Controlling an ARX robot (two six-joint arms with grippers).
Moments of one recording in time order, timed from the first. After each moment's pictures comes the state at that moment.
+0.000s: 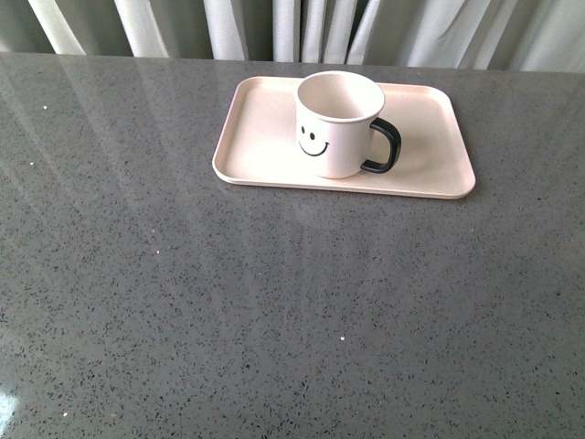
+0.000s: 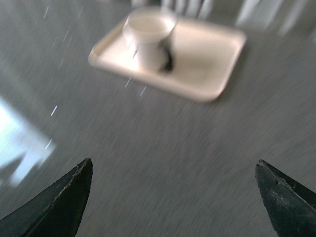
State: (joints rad) left arm 0.00 0.02 0.01 0.00 0.00 -0.01; right arm -0.15 0.63 0.33 -0.28 -0.44 -0.28
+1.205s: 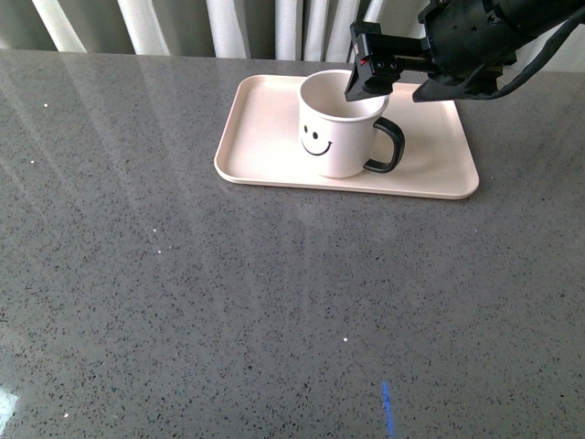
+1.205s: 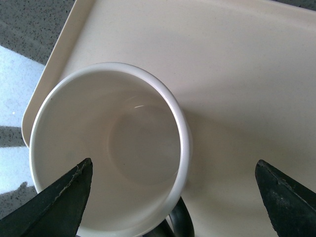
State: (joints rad) left arm 0.00 0.02 0.01 0.00 0.00 -0.01; right arm 0.12 2.14 1.48 -0.20 -0.22 0.03
